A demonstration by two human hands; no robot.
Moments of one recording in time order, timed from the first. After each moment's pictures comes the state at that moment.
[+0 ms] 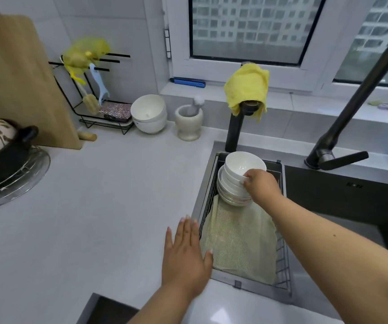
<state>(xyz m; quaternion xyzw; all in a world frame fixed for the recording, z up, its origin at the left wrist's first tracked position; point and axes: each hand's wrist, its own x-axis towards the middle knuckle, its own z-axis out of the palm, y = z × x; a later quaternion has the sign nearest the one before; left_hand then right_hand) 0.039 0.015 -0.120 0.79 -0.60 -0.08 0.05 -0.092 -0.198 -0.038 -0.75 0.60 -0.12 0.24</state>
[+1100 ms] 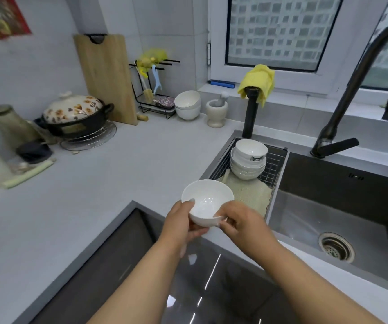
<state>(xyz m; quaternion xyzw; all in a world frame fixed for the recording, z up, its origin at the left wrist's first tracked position) -0.058 0.141 -0.013 0.62 -0.07 -0.46 0.64 -0.195 0.052 -0.014 -0.90 0.25 -0.22 0.28</state>
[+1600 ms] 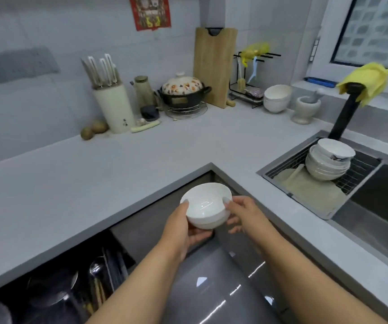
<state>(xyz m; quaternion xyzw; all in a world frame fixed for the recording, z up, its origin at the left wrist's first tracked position) -0.112 0.337 0.004 0.60 0.10 -0.31 0.73 -0.177 0.191 -0.007 -0.67 0.26 -0.04 0.69</state>
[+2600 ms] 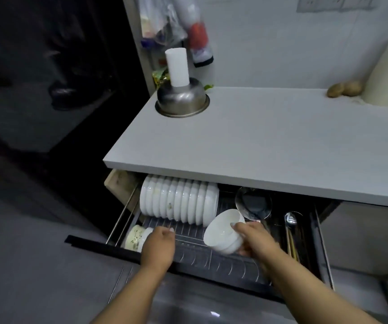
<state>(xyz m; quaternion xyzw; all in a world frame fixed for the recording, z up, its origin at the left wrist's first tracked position) -0.206 0.942 -0.094 0.82 0.39 0.00 0.42 -0.113 0.734 -0.105 -0.72 0.12 0.32 0.61</state>
